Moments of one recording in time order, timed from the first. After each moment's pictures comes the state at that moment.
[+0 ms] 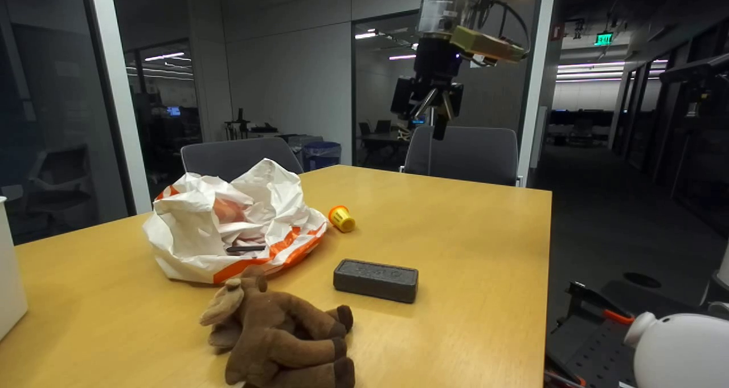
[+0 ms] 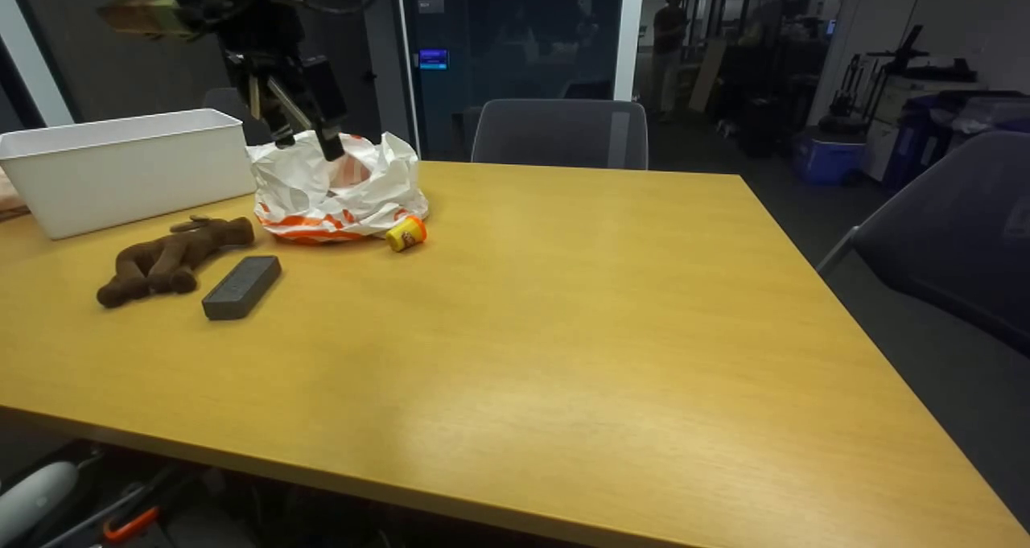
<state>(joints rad) 0.10 -0.44 0.26 -2.53 0.08 2.29 0.21</state>
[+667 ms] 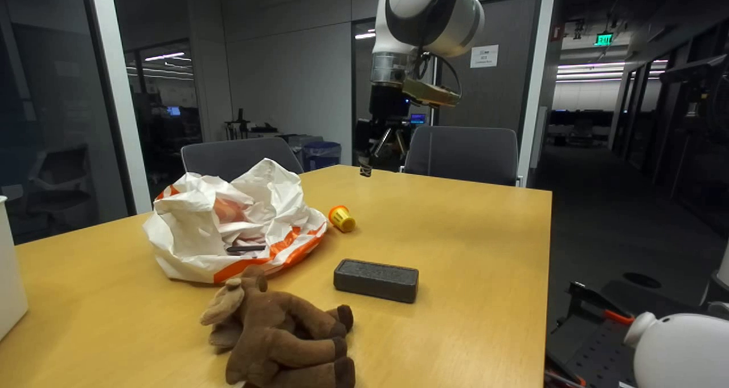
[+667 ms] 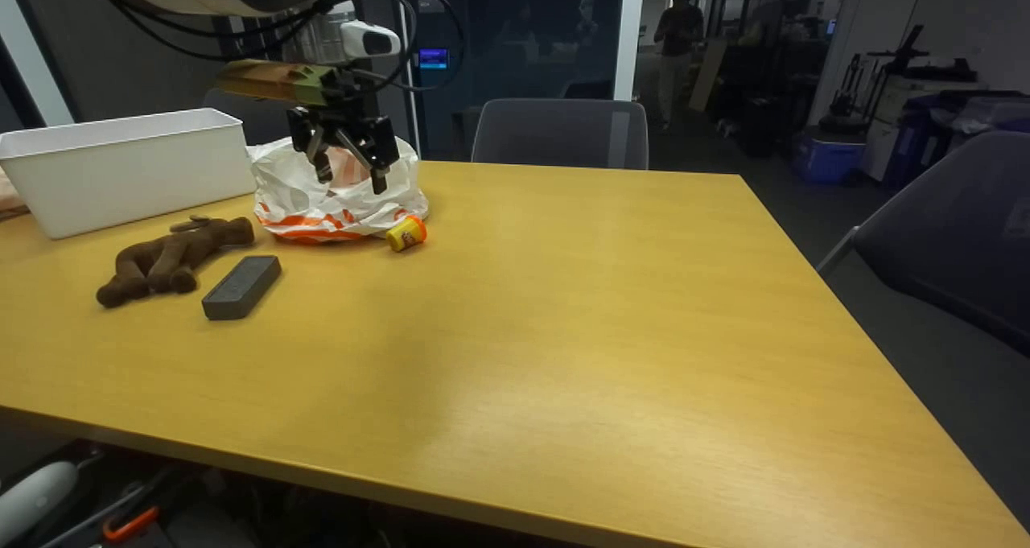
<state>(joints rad) 0.16 -0.05 0.21 -2.32 0.06 2.39 0.03</state>
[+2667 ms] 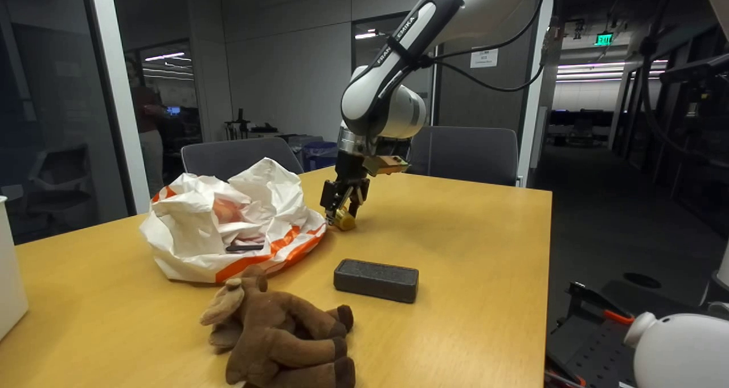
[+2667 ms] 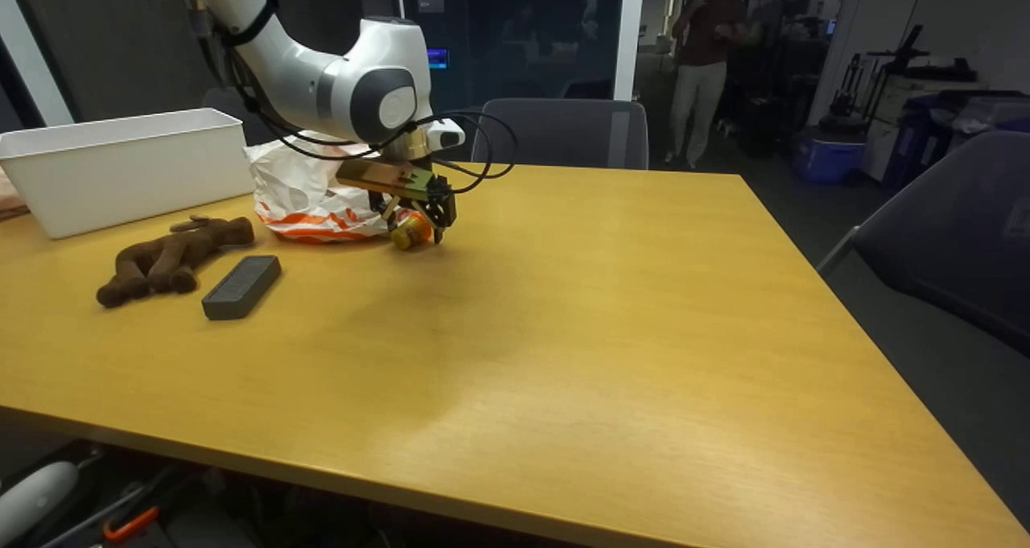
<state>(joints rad) 0.13 0.46 0.20 -2.01 0.05 2.65 -0.14</state>
